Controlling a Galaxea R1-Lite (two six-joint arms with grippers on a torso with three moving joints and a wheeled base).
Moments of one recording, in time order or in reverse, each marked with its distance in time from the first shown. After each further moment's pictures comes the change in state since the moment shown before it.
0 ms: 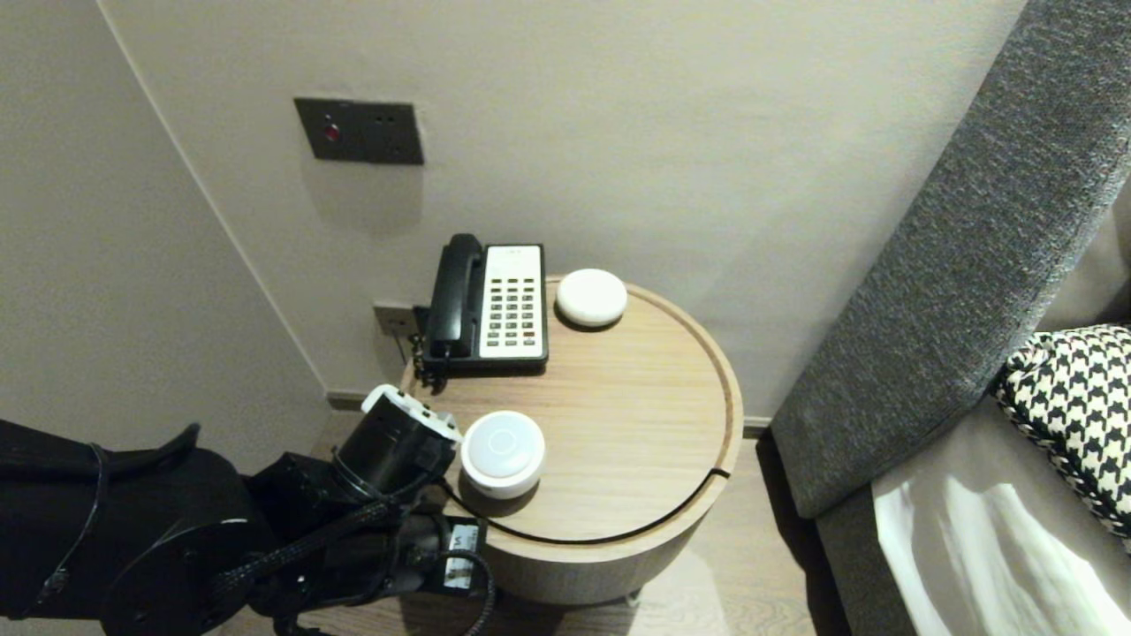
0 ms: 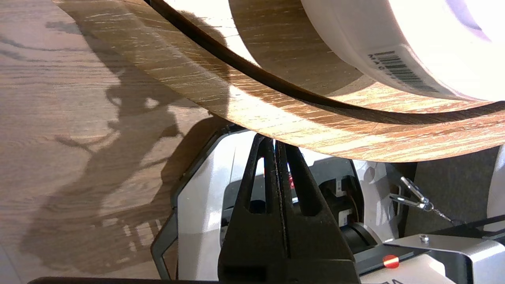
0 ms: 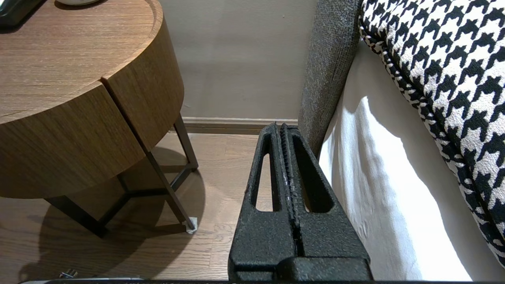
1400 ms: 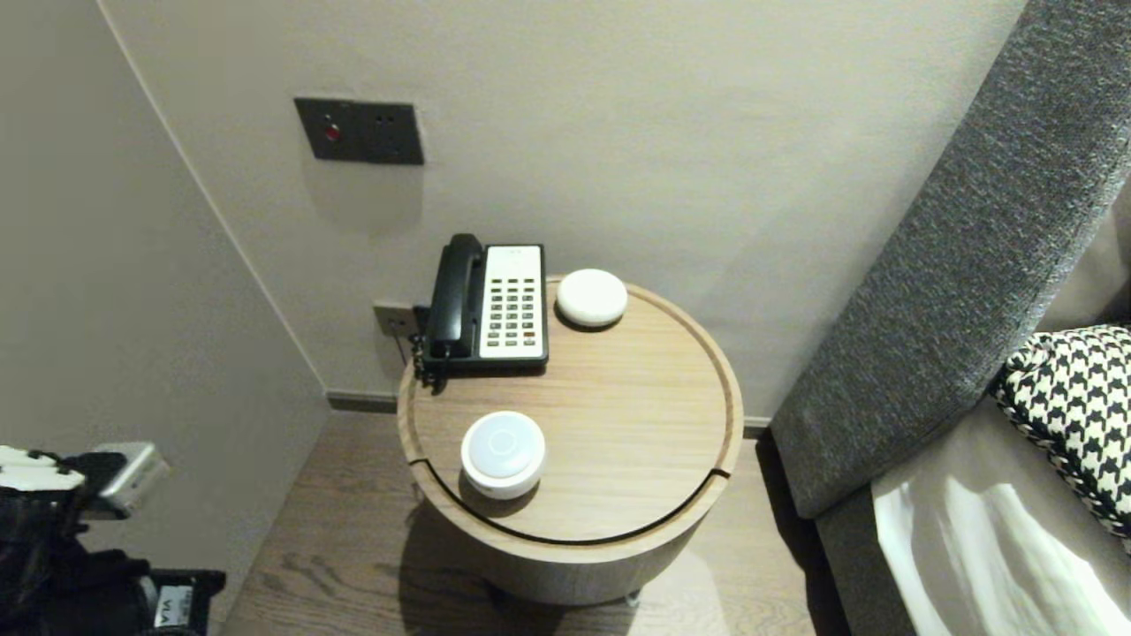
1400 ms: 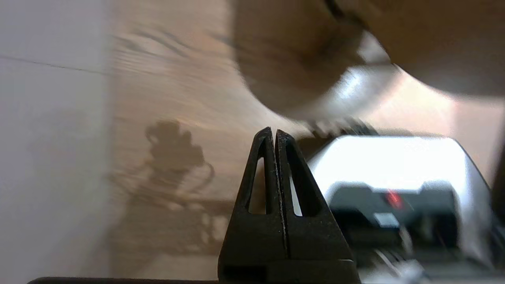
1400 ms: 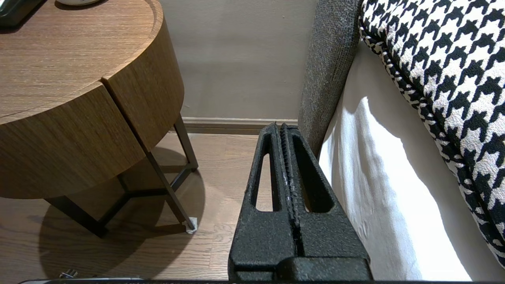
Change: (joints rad) left arm 0.427 -0.599 0.321 0.167 0.090 0.267; right arm 0.000 0.000 0.000 0.000 0.000 0.000
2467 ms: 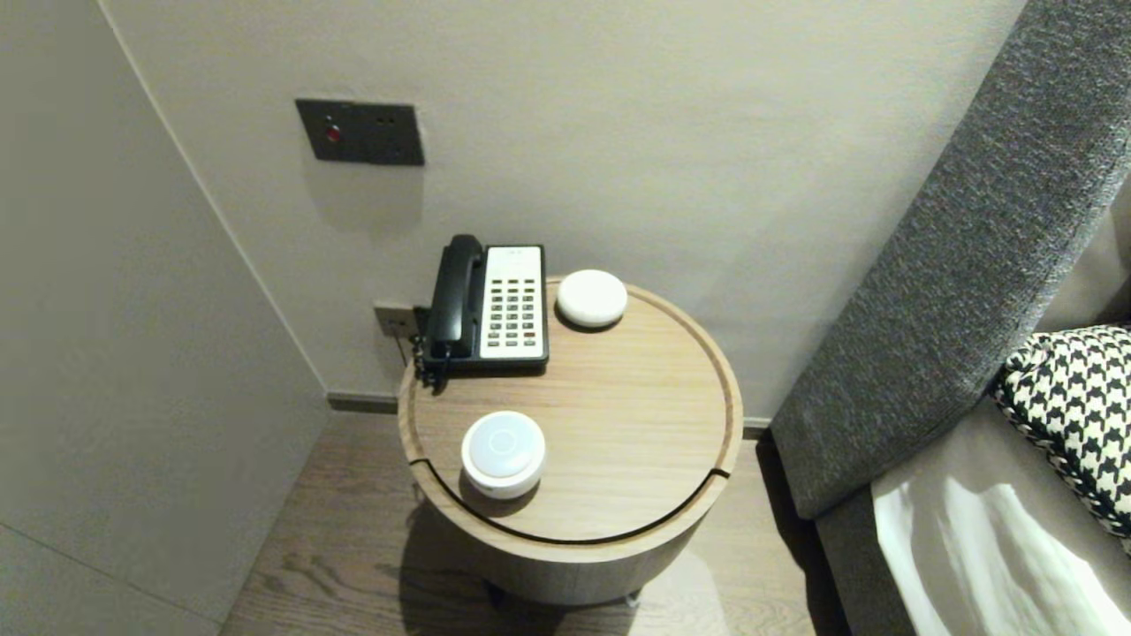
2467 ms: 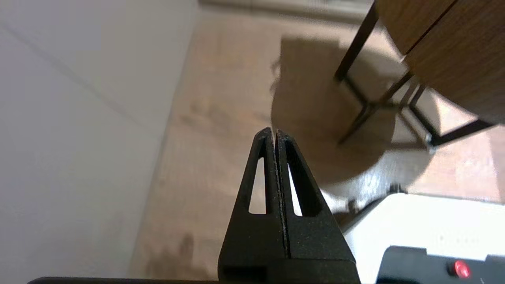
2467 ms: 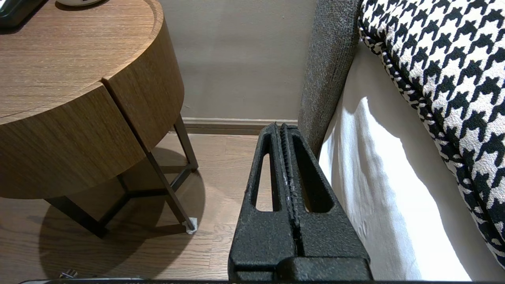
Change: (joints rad) left arm 0.349 -0.762 0.387 -0.063 -0.150 0.261; right arm 0.000 0.000 0.000 0.000 0.000 0.000
